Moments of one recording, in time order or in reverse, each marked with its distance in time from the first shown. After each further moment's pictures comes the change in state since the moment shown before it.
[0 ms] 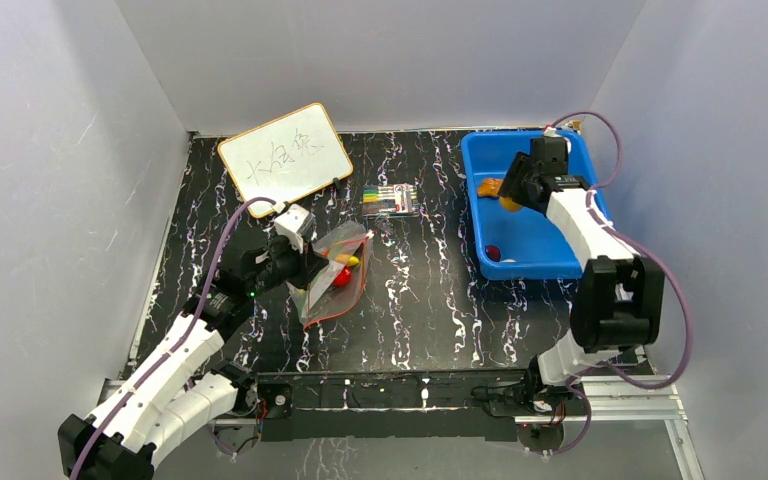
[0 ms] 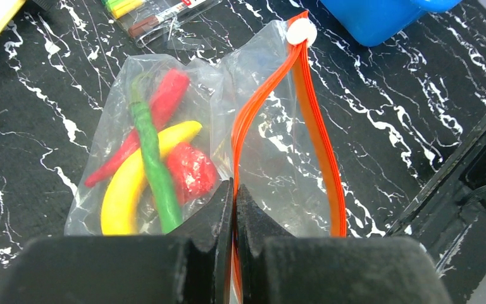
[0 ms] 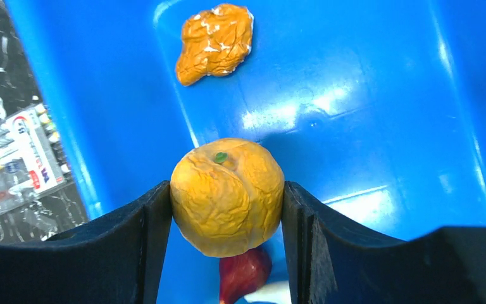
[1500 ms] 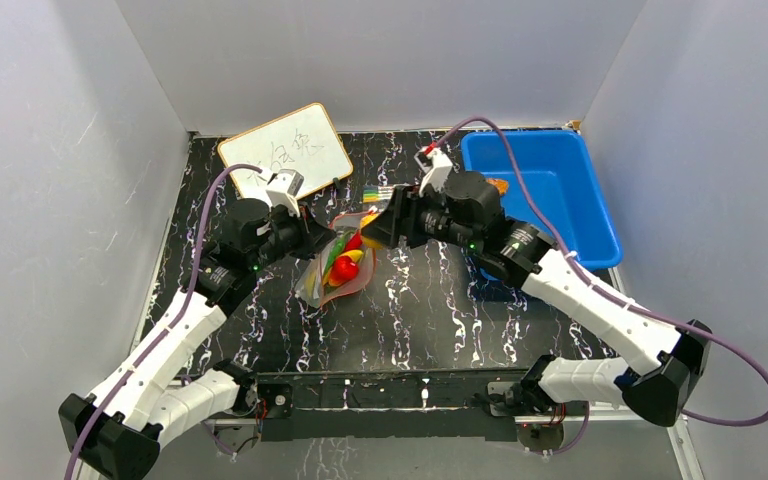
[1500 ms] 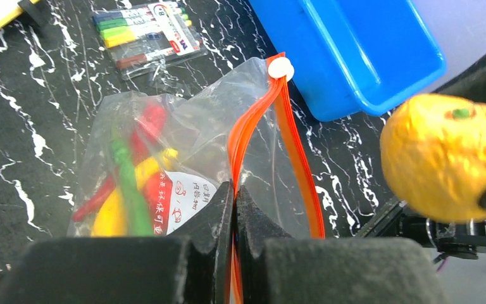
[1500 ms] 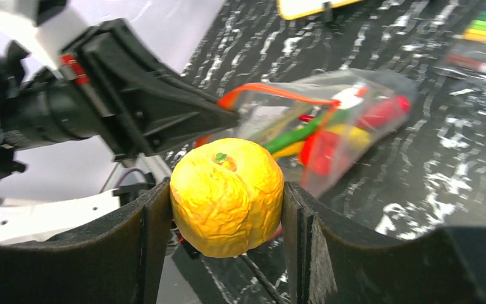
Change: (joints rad) left arm 0.000 0.140 0.218 -0.021 -0.050 -0.296; right arm 0.769 -0.412 -0.016 0.091 -0.248 0.188
